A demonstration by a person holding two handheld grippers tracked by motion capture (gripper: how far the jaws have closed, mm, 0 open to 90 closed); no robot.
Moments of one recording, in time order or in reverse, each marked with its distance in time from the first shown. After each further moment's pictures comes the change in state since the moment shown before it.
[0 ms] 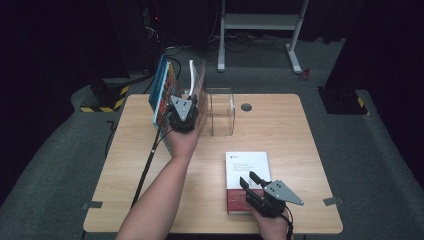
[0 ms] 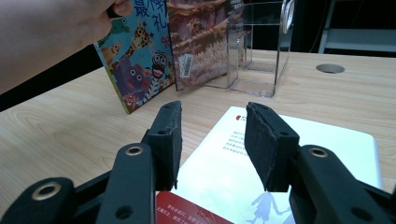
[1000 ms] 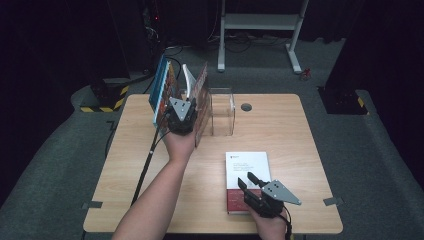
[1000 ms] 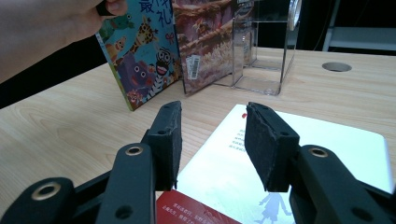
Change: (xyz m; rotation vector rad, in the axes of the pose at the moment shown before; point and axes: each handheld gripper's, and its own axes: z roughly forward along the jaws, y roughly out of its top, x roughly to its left) left arm 0.004 0.001 -0.007 0.076 -0.003 -0.001; right arm 0.004 -0.001 0.003 0.013 0.011 -0.006
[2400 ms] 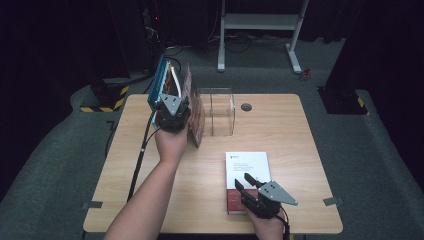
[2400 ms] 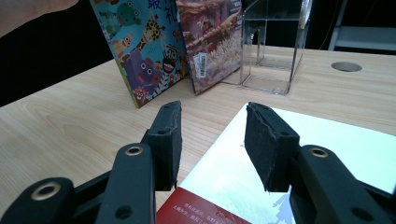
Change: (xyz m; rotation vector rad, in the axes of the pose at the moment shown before) left arm 0.016 0.021 -0.017 0.056 0.050 -0.009; right arm 0.007 -0.001 0.003 0.008 0.014 -0.015
